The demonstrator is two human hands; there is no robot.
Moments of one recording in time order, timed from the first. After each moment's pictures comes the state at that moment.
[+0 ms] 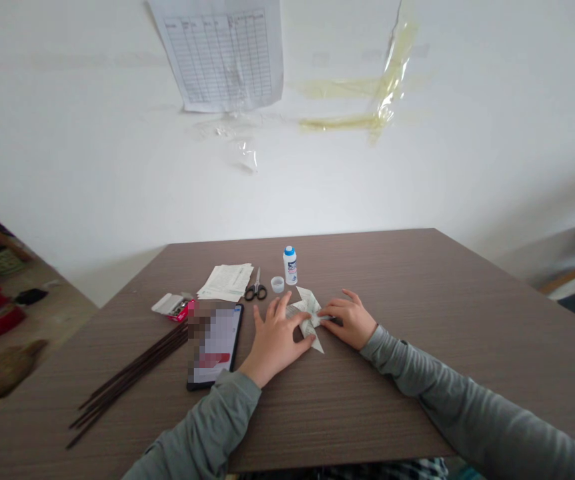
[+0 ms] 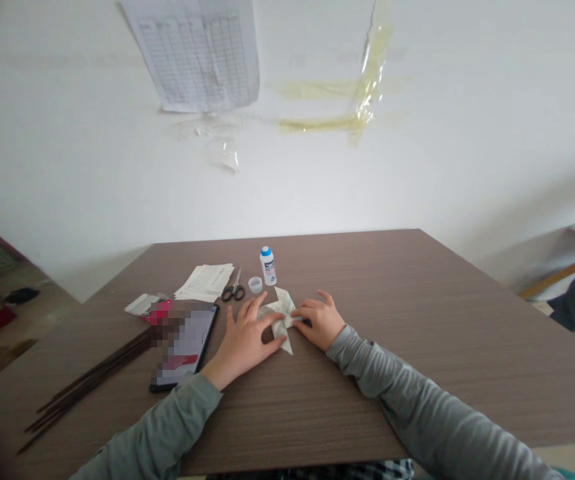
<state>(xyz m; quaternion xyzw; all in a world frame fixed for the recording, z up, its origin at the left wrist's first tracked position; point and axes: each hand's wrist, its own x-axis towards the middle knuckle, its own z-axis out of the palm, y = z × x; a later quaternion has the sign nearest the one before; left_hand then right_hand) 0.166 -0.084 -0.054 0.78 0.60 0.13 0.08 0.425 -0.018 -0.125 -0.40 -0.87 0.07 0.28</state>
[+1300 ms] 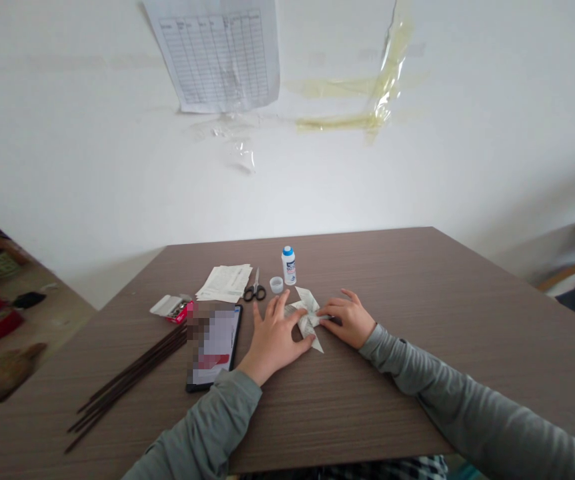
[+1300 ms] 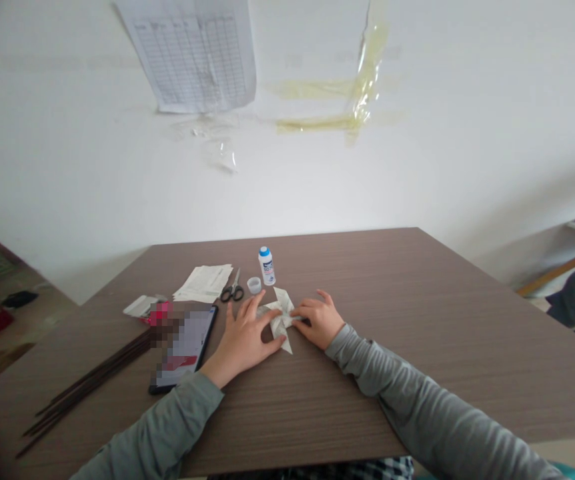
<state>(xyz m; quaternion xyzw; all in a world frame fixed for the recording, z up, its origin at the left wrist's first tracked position) 0.162 -0.078 -0.065 0.80 0.59 0.12 0.04 0.425 -0.017 -0.126 -0.41 -0.87 0.07 0.27</state>
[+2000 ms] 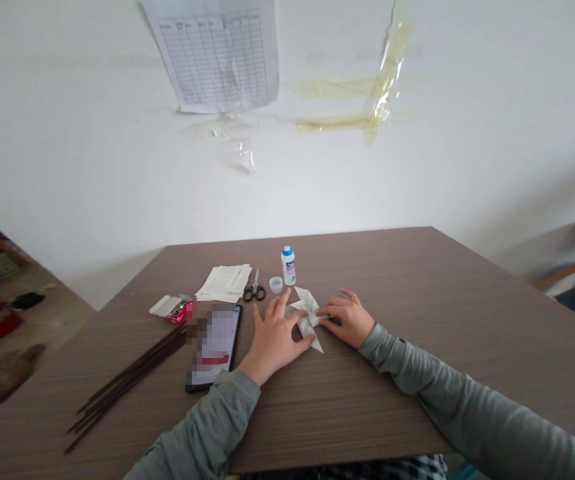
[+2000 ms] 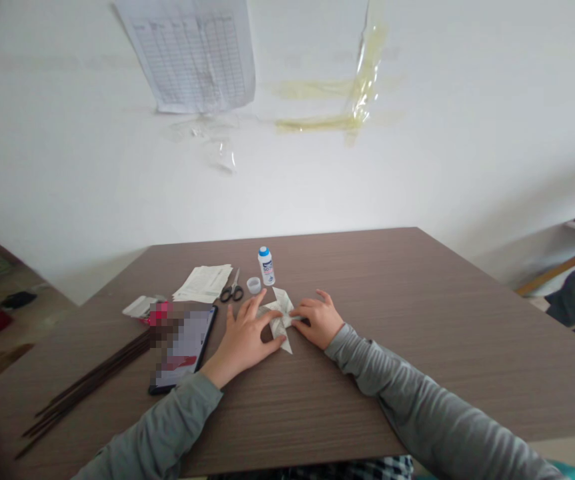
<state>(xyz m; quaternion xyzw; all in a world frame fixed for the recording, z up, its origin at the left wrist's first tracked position) 0.165 -0.081 -0.057 0.79 0.59 0.13 0.06 0.425 -0.019 -0.121 -0.41 -0.87 0.07 0.27</state>
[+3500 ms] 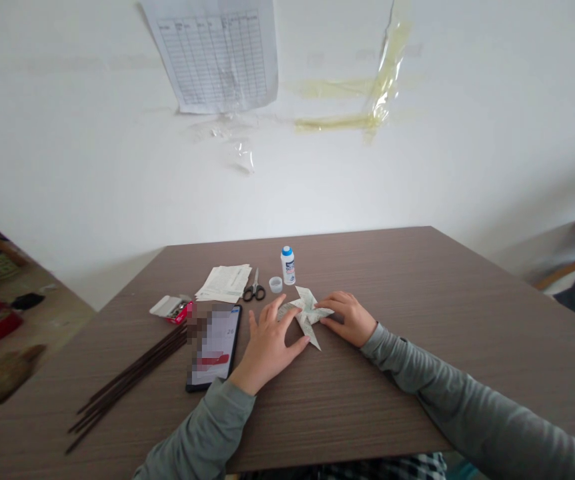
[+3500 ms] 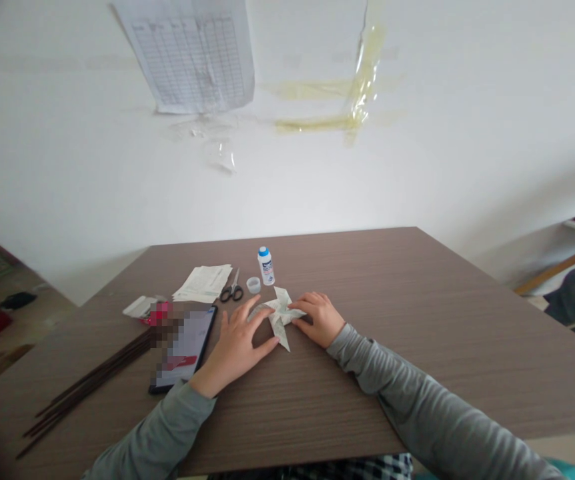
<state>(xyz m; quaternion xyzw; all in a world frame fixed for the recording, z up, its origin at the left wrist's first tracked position) 0.149 -0.091 -0.060 0.79 0.59 0.16 0.10 0.432 -0.013 -0.126 -0.36 -0.86 0.08 0.34</state>
